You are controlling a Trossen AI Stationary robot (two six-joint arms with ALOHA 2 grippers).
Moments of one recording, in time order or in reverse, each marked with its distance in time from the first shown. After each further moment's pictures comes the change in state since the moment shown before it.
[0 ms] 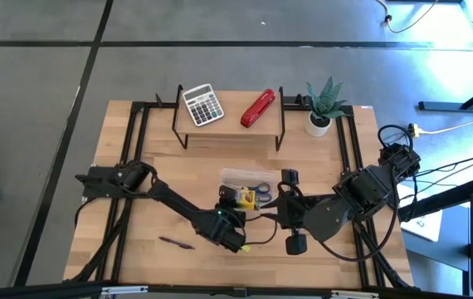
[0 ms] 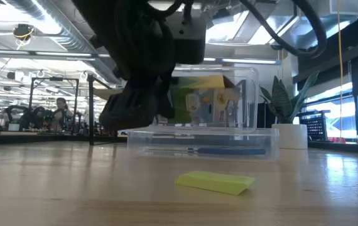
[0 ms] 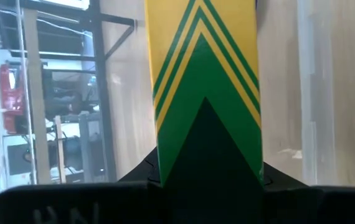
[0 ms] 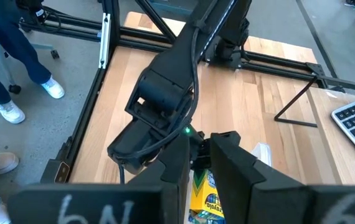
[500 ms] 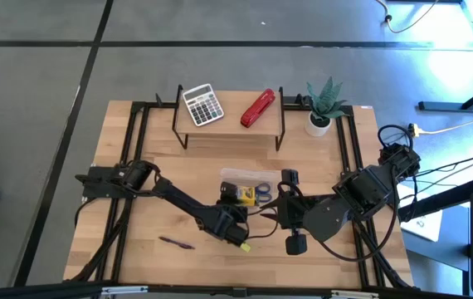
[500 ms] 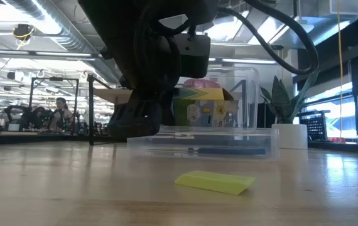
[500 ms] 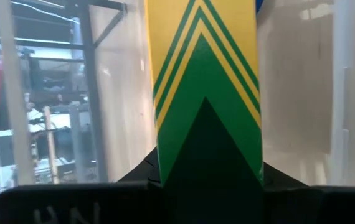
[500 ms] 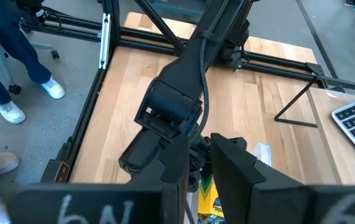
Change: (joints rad) left arm 0.037 0.017 0.000 0.006 0.045 -0.002; right arm 0.000 0.000 0.000 0.001 0.000 0.000
